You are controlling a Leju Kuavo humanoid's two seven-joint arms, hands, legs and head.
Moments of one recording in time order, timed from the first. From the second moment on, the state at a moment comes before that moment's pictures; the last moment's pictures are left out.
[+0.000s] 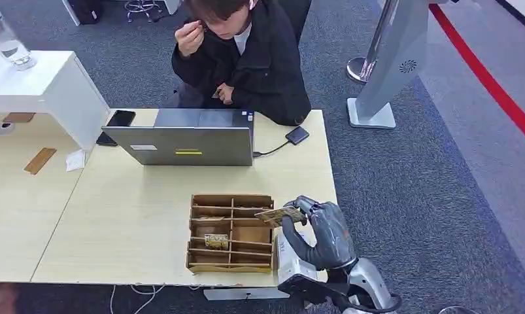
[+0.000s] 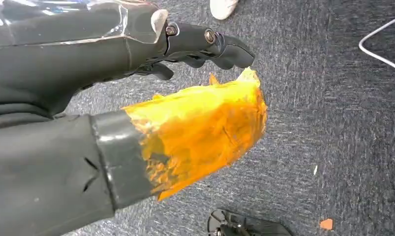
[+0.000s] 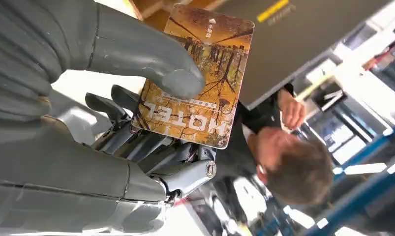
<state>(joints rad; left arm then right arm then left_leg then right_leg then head) -0.06 -0.26 1.01 -0.25 -1.05 0.45 -0.17 0.03 -0.09 0.55 -1.83 0.69 -0.22 -0.15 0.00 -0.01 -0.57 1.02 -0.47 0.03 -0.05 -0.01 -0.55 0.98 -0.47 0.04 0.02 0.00</state>
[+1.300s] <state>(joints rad) -0.07 -0.26 1.06 -0.25 -1.04 0.48 -0.22 0.16 -0.12 0.54 -1.71 0.42 -0.22 -0.12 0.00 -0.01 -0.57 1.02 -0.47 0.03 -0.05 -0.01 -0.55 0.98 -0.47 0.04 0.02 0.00</state>
